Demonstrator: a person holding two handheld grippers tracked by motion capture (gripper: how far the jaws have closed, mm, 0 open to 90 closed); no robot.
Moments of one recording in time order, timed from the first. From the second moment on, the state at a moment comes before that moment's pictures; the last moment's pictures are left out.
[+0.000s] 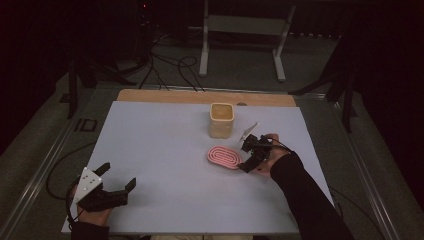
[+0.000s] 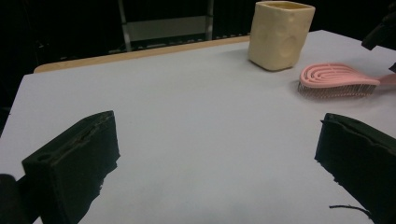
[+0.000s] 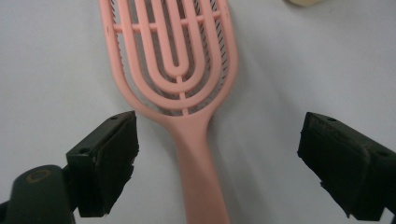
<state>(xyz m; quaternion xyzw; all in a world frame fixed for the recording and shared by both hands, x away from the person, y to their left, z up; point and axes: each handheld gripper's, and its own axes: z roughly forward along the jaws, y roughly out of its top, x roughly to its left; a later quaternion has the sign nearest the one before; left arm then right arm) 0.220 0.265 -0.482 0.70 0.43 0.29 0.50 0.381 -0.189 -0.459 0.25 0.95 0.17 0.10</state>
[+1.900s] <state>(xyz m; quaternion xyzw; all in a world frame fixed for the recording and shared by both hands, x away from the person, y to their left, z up) 0.222 0.261 -0.484 0.71 0.42 0.28 0.49 0.391 -0.181 -0.490 0.23 0.97 0.10 0.00</state>
